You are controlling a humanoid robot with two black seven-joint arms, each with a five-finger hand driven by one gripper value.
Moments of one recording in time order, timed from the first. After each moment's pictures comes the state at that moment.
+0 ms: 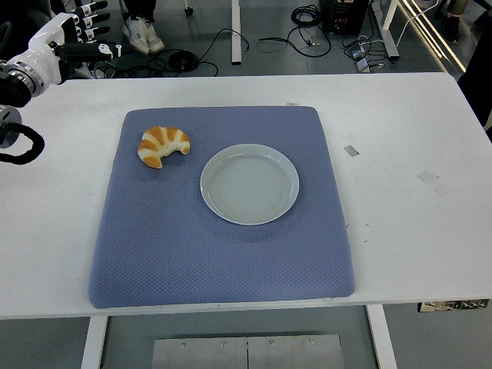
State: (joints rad) left arm -0.99 0.57 -0.60 -1.02 0.45 0.10 0.01; right arm -0.10 0.00 0.04 0.16 -0.10 -0.06 0.21
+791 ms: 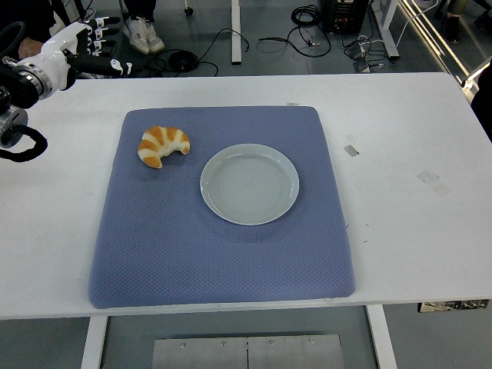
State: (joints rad) left arm -1.06 0.59 -0.51 -1.09 0.55 0.14 0.15; right arm -0.10 0.00 0.04 0.16 -0.10 -0.06 0.21
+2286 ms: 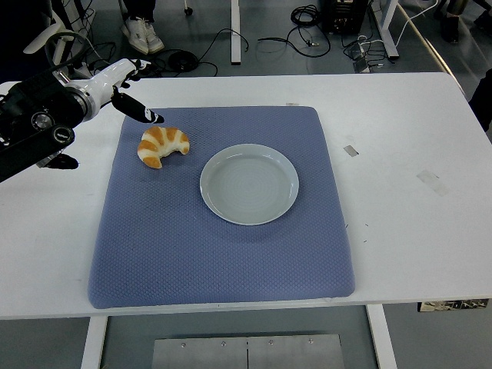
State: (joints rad) left arm -1.11 0.54 -0.33 -1.22 0.98 0.18 0.41; right arm -0.10 0.00 0.04 0.16 -0.10 -0.06 0.21
